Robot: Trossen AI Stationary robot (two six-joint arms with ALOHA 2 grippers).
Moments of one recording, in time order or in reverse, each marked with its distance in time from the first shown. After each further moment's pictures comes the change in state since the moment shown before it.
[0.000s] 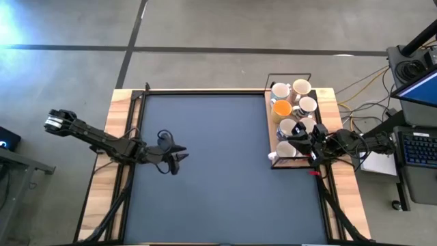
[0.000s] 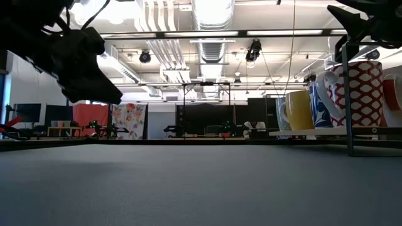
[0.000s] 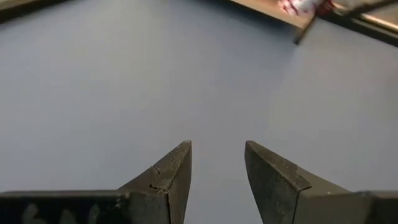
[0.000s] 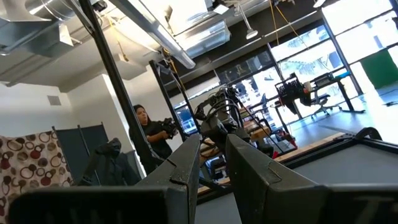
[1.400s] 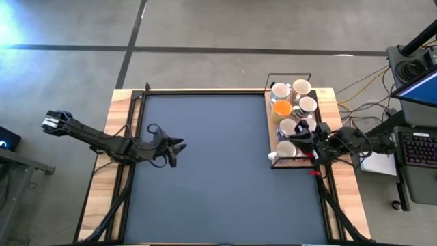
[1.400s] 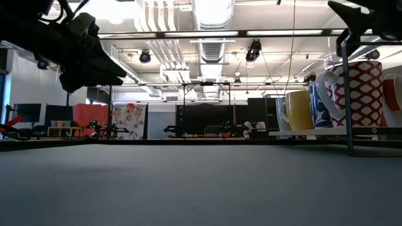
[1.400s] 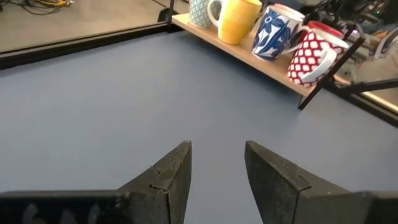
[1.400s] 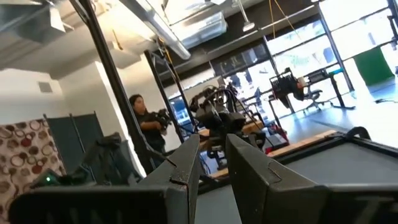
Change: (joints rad) left arm 0.000 -0.146 0.000 0.000 -0.146 -0.071; right arm 0.000 -0.005 0.102 -0.160 0.000 -0.033
